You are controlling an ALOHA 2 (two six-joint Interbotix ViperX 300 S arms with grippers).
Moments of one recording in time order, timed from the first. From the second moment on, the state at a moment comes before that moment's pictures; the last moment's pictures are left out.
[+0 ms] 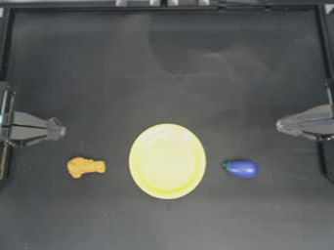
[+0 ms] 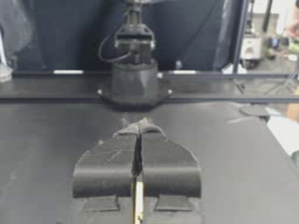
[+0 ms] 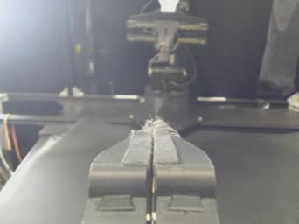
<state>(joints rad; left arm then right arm) 0.00 -0.98 1.19 0.00 -0.29 0.00 0.00 -0.96 1.17 0.00 -0.29 0.00</state>
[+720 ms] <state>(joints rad) 0.00 -1.01 1.20 0.00 -0.29 0.01 0.00 -0.97 1.19 -0.04 -0.29 -0.01</state>
